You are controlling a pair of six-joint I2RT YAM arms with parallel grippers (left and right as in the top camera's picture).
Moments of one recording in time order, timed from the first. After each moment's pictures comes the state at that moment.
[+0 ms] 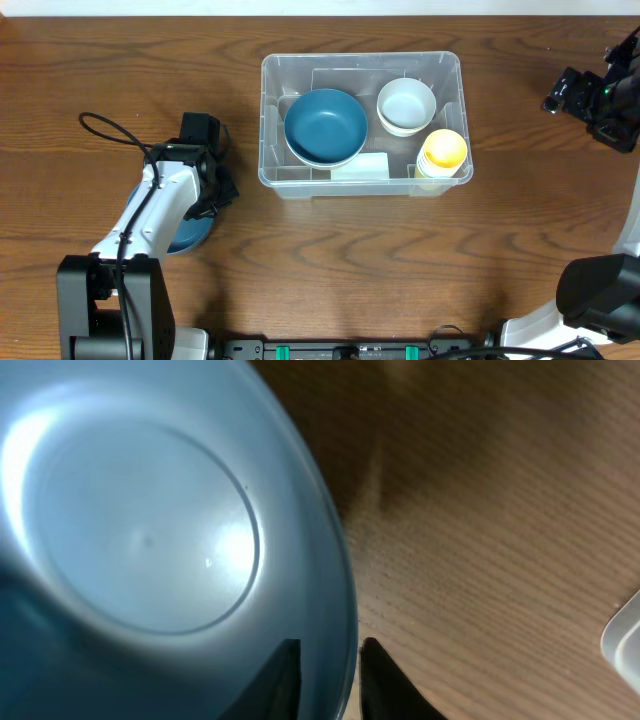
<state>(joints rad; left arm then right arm) -0.06 1.61 1.00 -0.86 -0.08 -0.54 -0.32 1.77 1.91 -1.41 -0.11 0.24</state>
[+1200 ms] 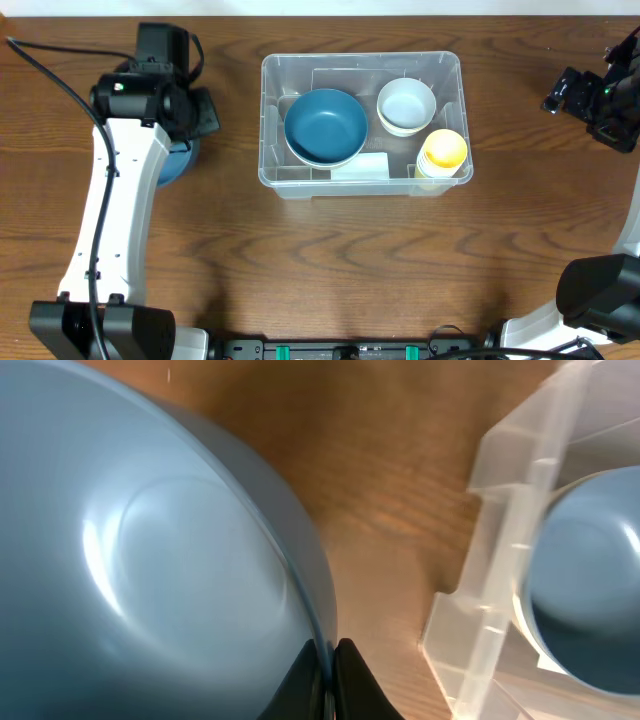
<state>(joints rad) -0.07 1.61 1.65 -1.19 -0.11 -0.32 -0.32 1.77 1.91 -1.41 -0.11 0.24</state>
